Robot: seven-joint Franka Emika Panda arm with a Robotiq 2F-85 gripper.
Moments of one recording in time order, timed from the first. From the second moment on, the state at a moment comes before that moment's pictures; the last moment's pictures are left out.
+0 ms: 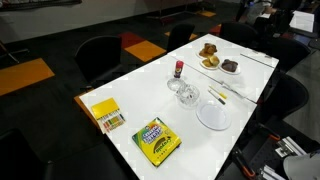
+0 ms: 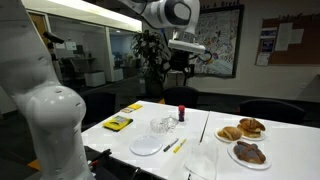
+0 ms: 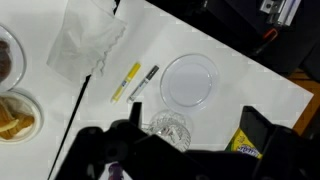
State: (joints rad) arm -0.03 -0.22 -0.36 -2.14 -0.02 1.75 -0.97
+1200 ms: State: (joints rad) arm -0.14 0.06 -0.28 -2.05 0.25 2.04 -1.33
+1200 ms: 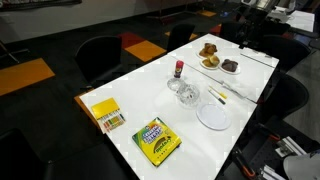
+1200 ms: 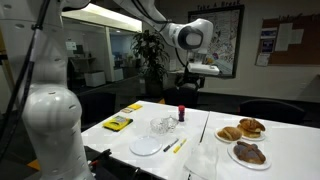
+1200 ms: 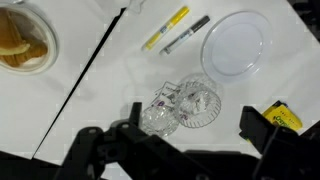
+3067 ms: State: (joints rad) arm -0.20 0.58 -0.04 -1.90 0.54 2.30 -0.91
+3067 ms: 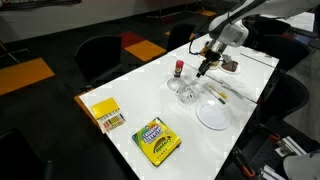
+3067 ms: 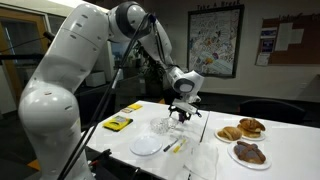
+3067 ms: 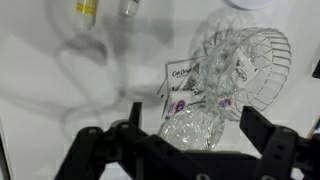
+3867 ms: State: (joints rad) arm -0.20 0.66 0.01 -1.85 0.28 2.39 -0.75
